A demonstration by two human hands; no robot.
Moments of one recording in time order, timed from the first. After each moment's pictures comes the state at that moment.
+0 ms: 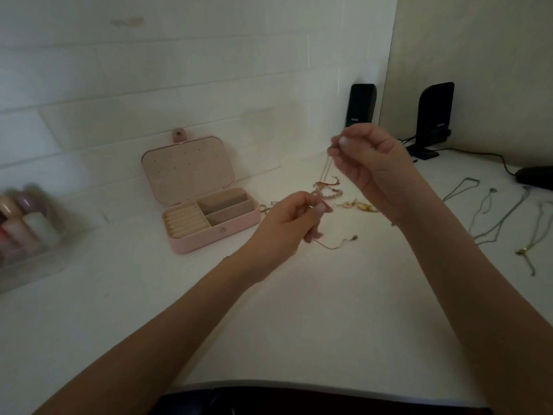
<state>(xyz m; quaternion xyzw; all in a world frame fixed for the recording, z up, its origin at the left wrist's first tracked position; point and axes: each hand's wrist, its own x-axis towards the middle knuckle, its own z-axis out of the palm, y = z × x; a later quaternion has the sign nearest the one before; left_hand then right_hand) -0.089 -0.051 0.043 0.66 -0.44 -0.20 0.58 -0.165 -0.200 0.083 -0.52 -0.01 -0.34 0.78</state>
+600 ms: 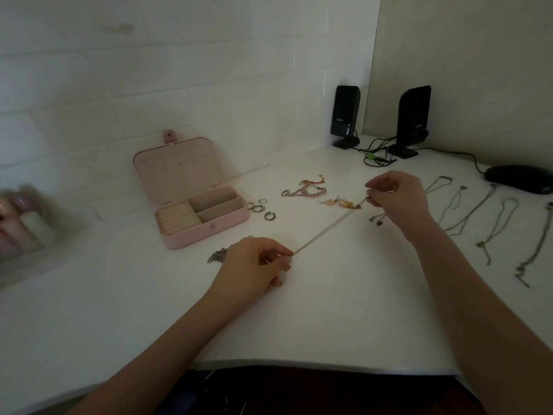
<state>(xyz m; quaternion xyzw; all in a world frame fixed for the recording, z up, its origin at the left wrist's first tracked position) -0.113 -0.008 0.022 0.80 -0.36 -0.16 0.46 -0.201 -0.259 0.028 -0.74 0.35 -0.38 0.44</state>
